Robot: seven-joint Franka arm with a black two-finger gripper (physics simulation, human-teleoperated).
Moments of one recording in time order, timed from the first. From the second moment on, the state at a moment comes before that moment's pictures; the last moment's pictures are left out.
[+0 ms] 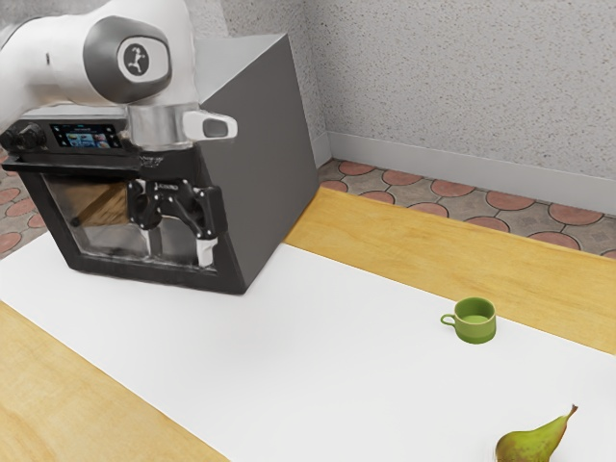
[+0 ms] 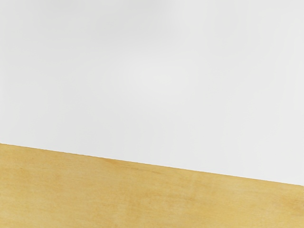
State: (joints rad) arm -0.02 0.20 0.24 -1.26 -0.05 1.07 0.04
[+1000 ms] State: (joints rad) arm 0.20 -0.37 0.45 -1.97 0.06 2.11 1.53
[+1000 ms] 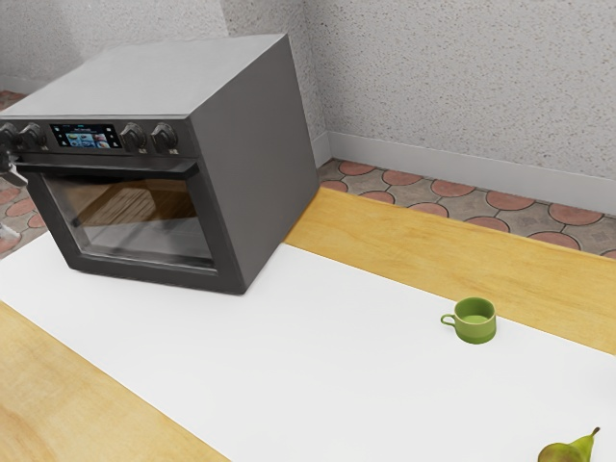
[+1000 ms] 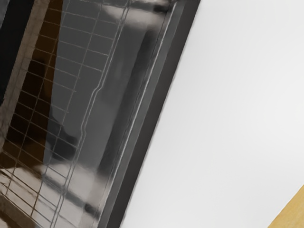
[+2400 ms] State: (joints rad) arm 0.11 -0.13 0.47 -1.88 -0.12 2.35 2.27
